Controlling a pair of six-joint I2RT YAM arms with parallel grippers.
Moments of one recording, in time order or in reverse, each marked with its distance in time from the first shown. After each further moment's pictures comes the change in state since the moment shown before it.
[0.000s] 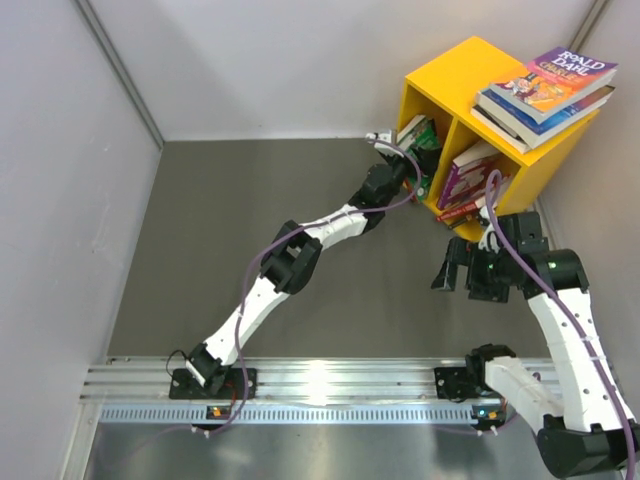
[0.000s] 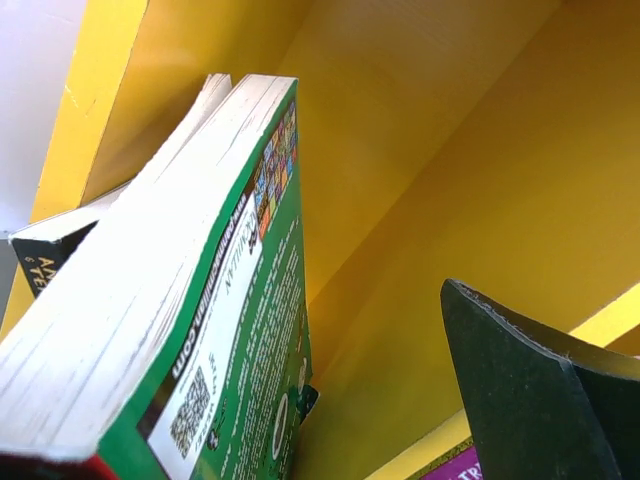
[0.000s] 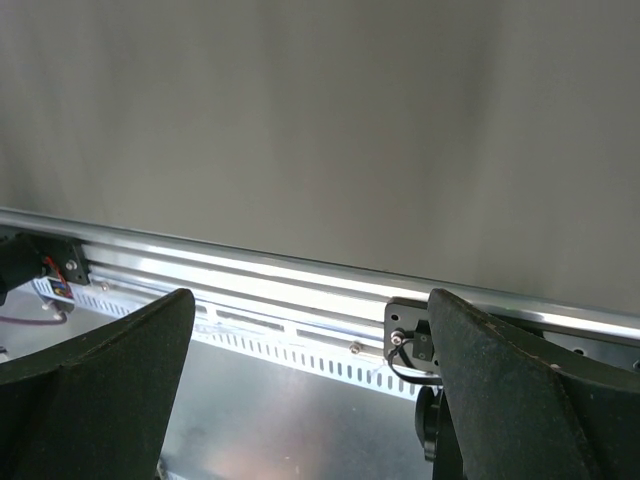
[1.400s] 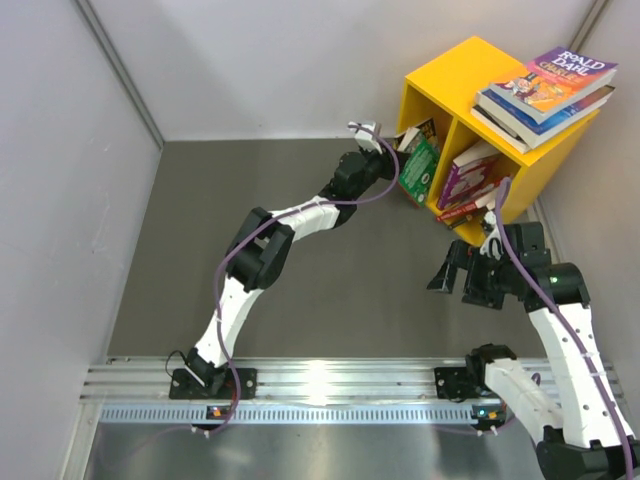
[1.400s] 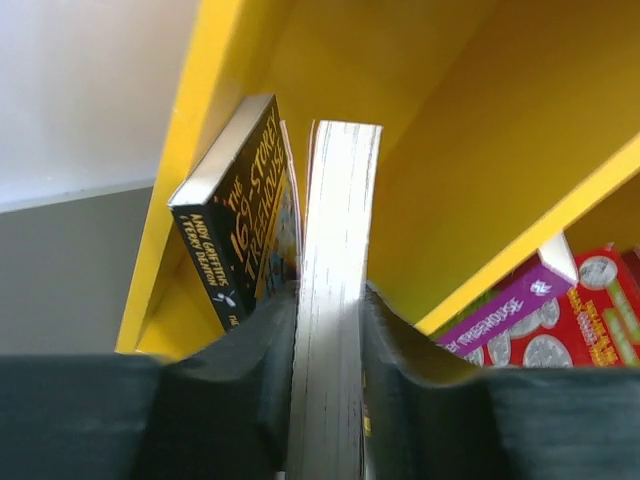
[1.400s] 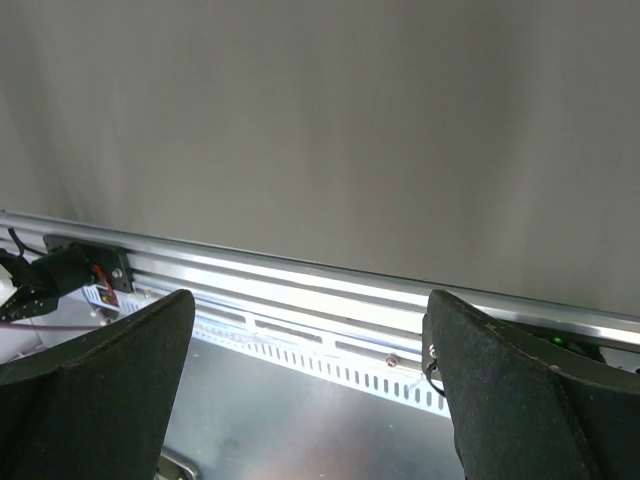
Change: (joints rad) left arm 0.075 -0.376 -0.495 -0.039 0.201 0.074; right arm -0.005 -0.074 -0.062 0.052 -0.057 0.091
